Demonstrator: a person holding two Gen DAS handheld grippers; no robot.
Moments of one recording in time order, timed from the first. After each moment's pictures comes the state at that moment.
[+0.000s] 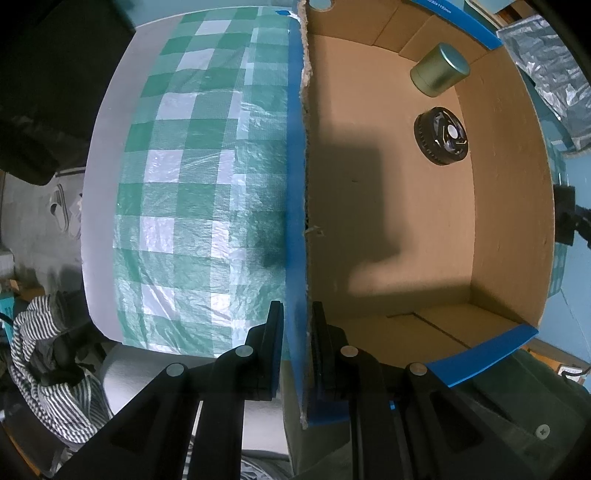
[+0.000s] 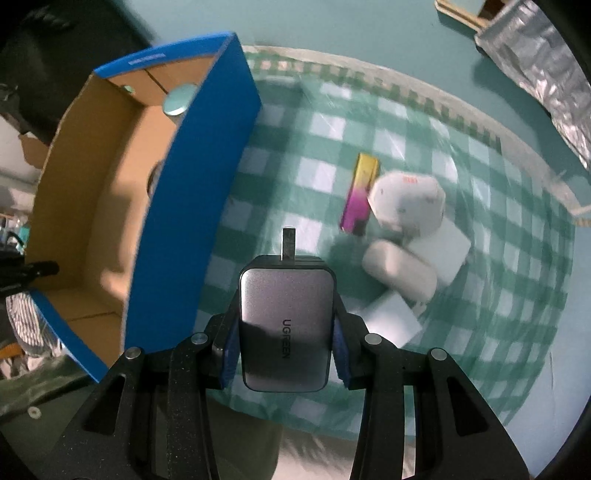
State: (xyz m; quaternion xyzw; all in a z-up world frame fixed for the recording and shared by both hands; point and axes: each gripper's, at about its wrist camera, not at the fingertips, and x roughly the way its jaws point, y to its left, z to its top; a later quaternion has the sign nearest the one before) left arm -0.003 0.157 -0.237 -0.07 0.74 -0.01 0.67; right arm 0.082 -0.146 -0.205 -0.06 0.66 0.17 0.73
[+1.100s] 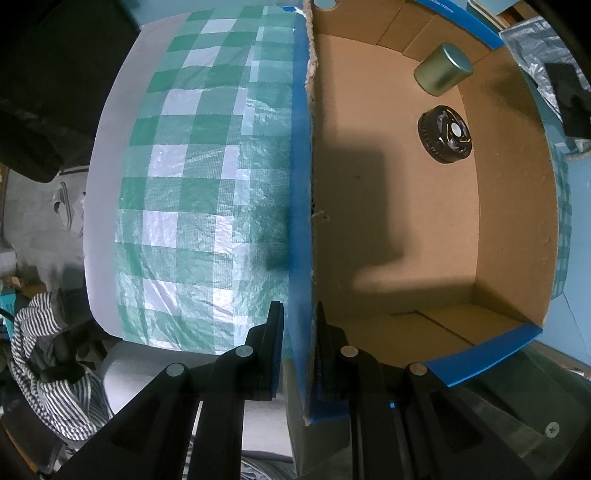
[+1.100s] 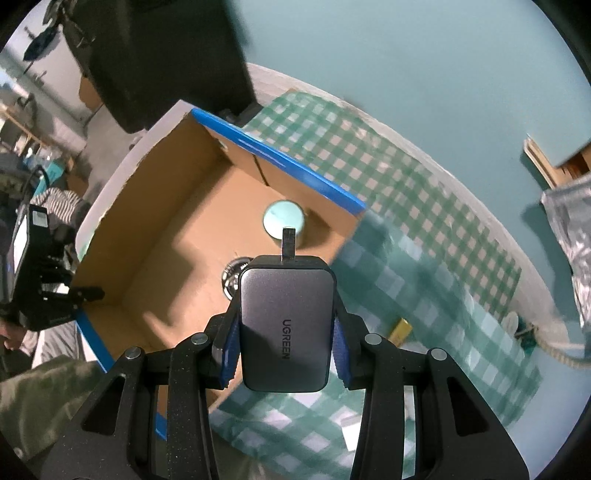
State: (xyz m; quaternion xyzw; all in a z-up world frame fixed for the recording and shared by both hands) left arm -0.005 0.153 -0.237 -0.07 0.73 0.00 0.67; right arm 0.157 -0.040 -0.154 -0.18 0.59 0.31 0.73
